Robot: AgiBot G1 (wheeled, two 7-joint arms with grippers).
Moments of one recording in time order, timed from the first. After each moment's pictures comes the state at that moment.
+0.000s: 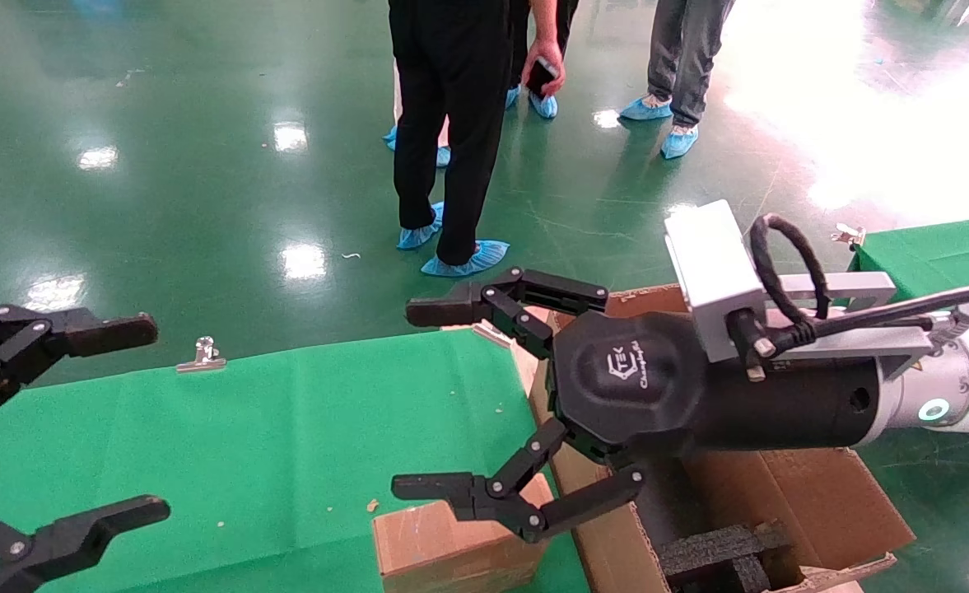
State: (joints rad) left arm -1.09 0.59 0.34 -1.26 0.68 1.47 -0.15; right arm 1.08 -0.61 -0.29 1.28 -0.73 -1.49 0.19
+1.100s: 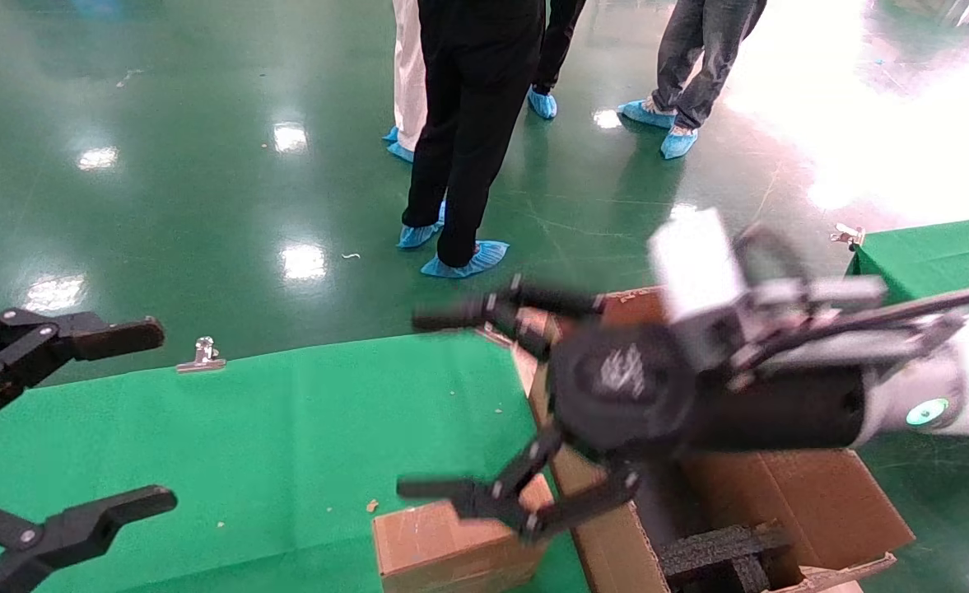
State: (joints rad) left arm -1.09 0.59 0.34 -1.26 0.68 1.47 -0.15; right arm 1.13 -0.64 -0.36 1.26 -0.85 -1.52 0.20
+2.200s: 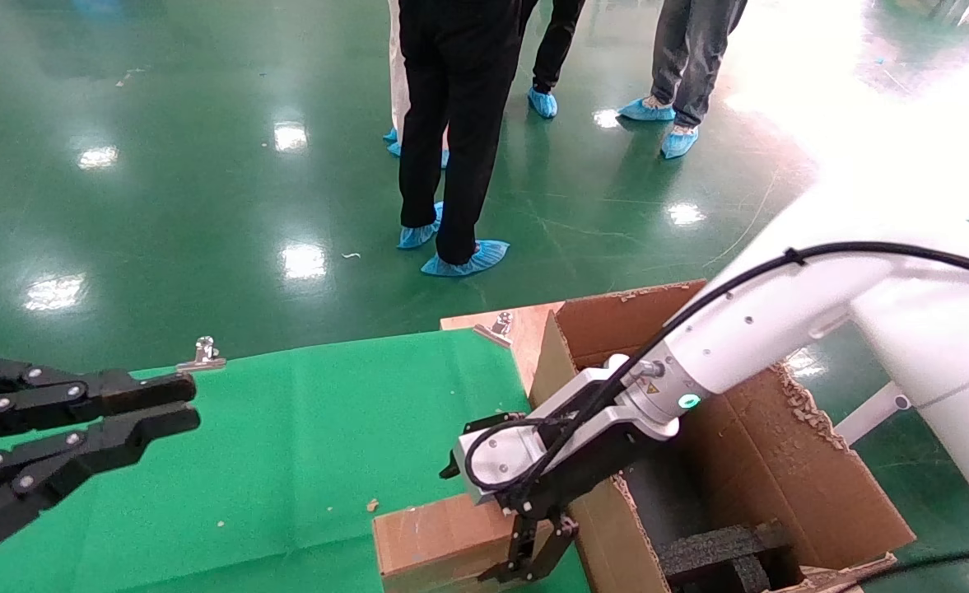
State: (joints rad) left arm -1.09 0.59 0.34 -1.26 0.68 1.47 -0.15; right arm 1.55 -0.91 -0.90 1.05 -1.46 -1.58 0.06
